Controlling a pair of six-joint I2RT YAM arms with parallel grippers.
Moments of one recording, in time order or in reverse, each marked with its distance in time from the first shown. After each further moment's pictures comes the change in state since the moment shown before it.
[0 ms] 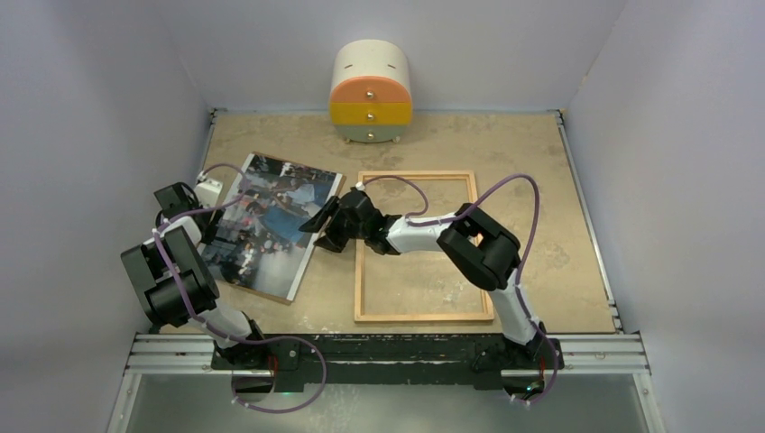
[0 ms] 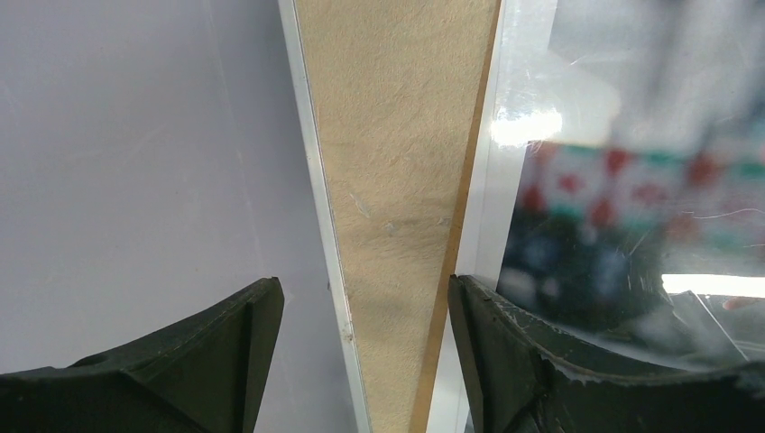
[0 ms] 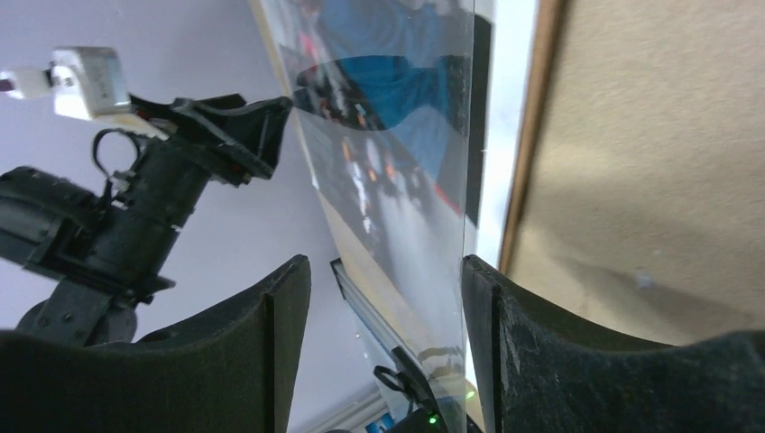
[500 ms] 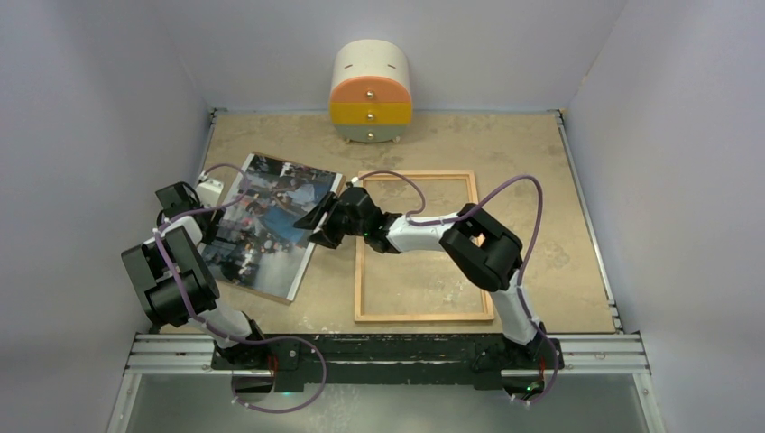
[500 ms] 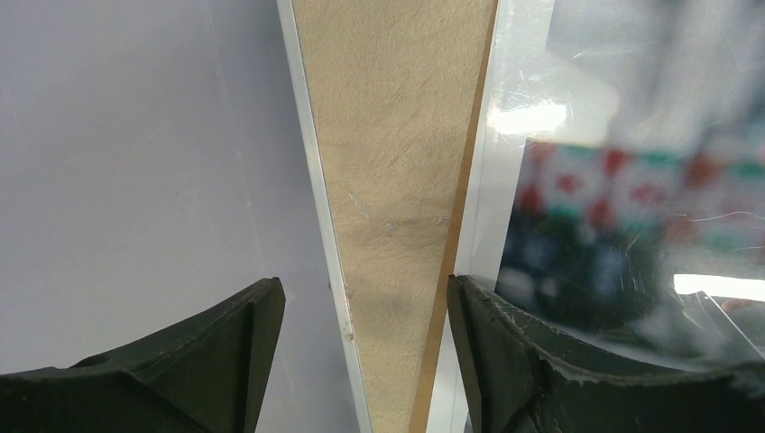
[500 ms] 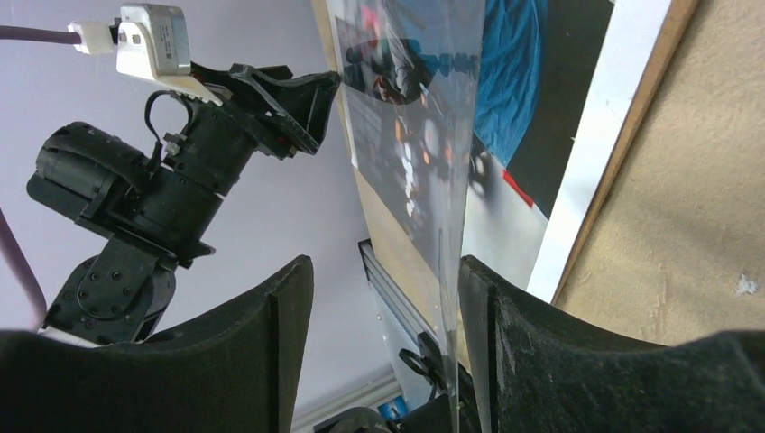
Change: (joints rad) left arm -0.011 -0.001 -0.001 -0.006 -0.015 0.003; right arm 0.001 -0.026 0.006 0.067 -0.048 -0.005
